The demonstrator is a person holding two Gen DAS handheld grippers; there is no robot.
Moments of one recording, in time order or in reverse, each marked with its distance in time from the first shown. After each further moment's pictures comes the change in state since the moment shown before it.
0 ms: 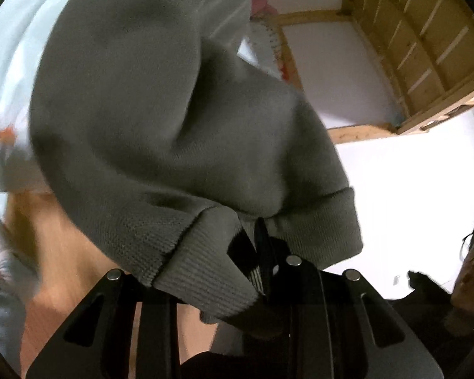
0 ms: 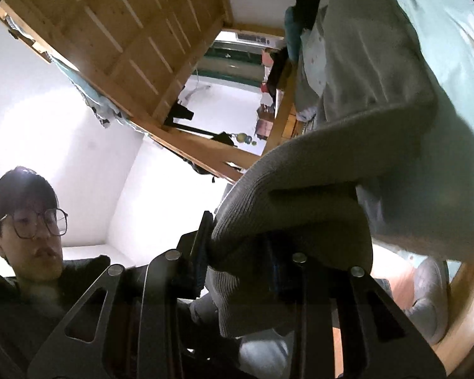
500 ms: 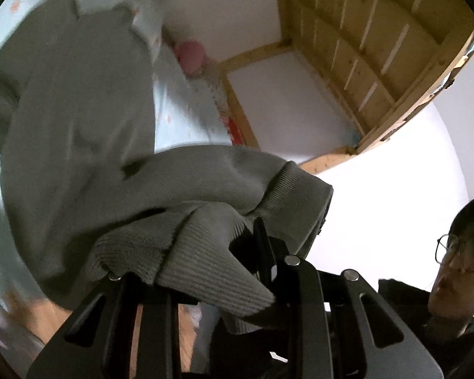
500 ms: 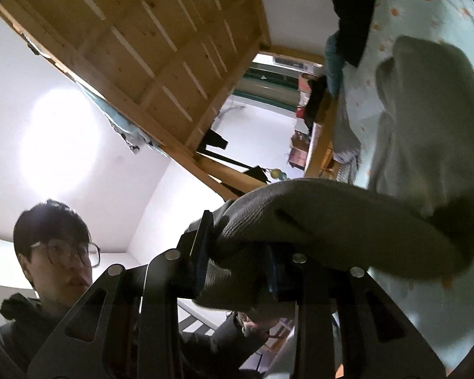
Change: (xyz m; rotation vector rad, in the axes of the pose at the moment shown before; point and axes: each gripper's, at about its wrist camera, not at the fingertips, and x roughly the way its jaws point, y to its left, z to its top) left arm -0.046 -0.085 0.089 0.212 -0.223 -0.084; right arm 0.024 0.045 0.119 -0.080 -0.063 0.148
